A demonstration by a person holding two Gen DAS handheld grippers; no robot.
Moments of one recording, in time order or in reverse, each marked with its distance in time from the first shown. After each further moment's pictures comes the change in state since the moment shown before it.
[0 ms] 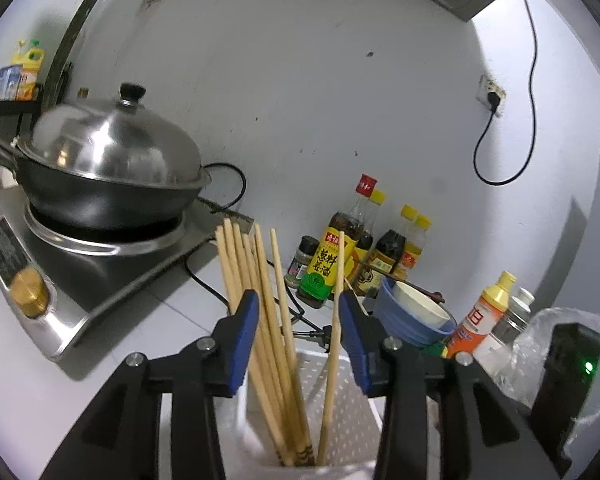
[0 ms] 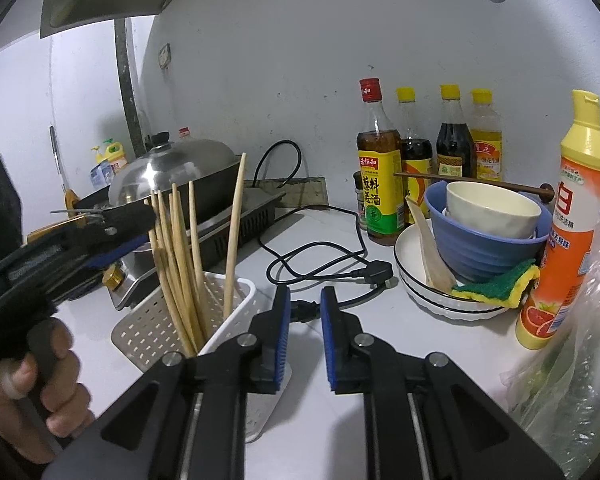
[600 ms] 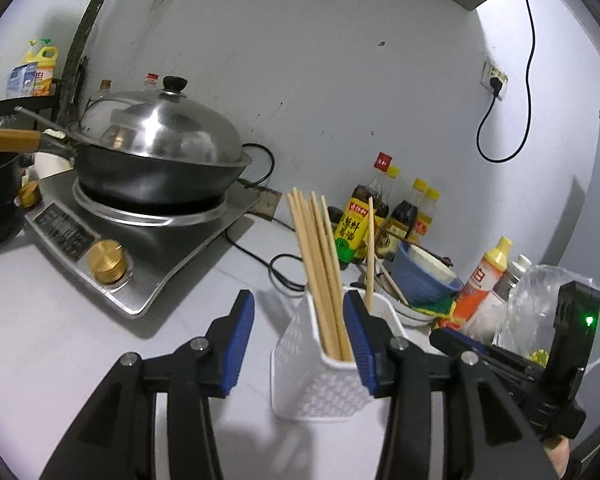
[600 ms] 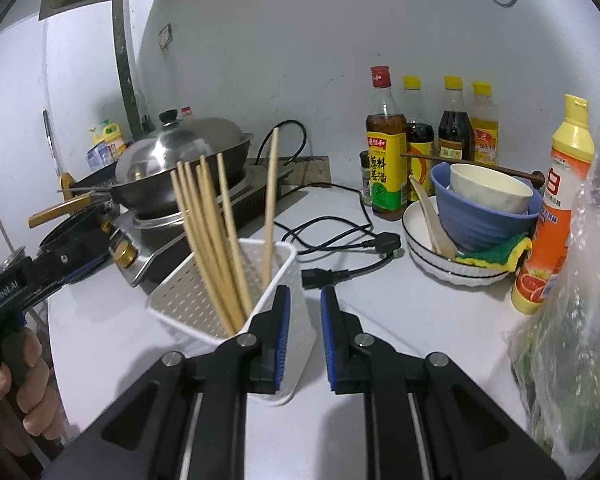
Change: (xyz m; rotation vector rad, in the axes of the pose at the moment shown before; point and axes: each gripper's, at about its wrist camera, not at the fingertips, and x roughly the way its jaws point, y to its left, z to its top) left arm -0.064 0.036 -0.012 0.014 0.106 0.042; right arm -0.026 0.041 -0.016 -0.017 0.081 -0.048
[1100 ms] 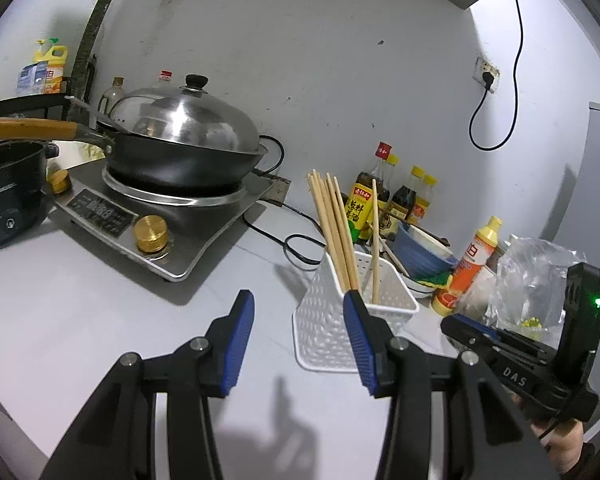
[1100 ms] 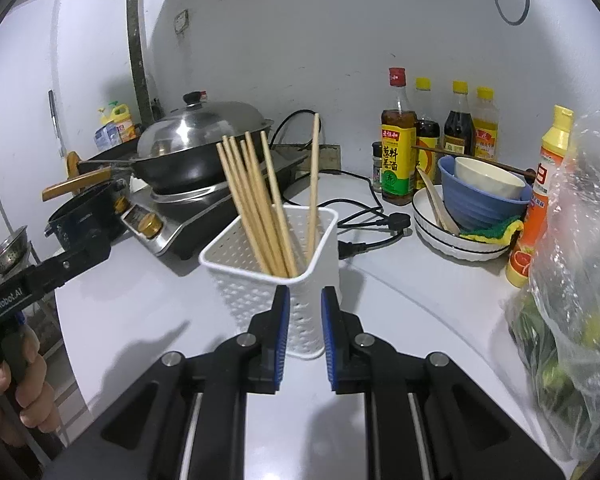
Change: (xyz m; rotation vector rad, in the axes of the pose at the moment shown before) left arm -0.053 0.021 -0.022 0.022 0.028 0.003; right arm -0.039 0.041 -0.026 -0.036 0.025 -0.025
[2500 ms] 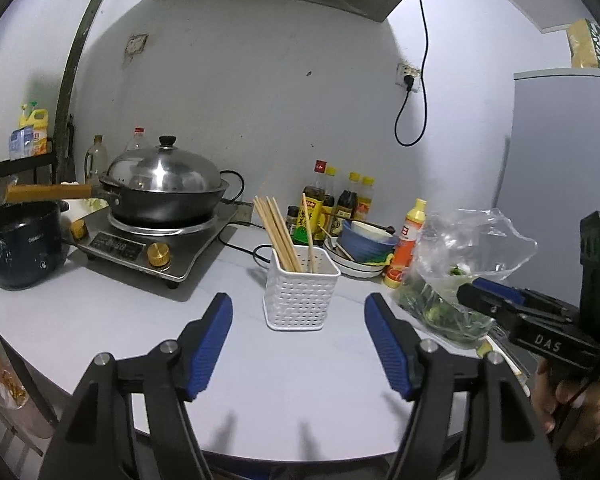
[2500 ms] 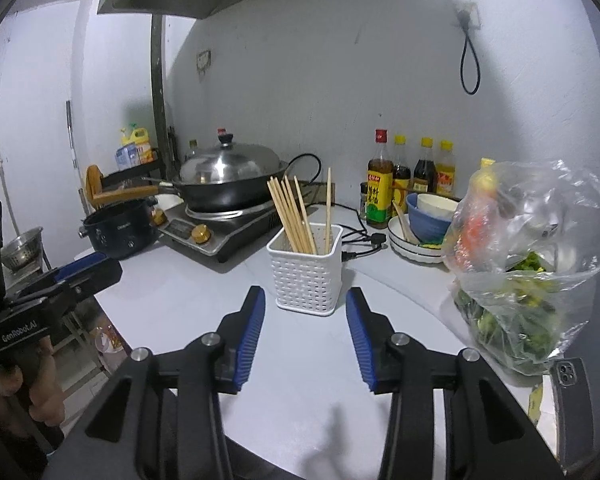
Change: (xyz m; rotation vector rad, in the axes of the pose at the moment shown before) left arm -0.147 -0.050 -0.026 0.181 -0.070 -0.079; right arm -0.184 0.039 -0.039 -0.029 -0.142 -0.056
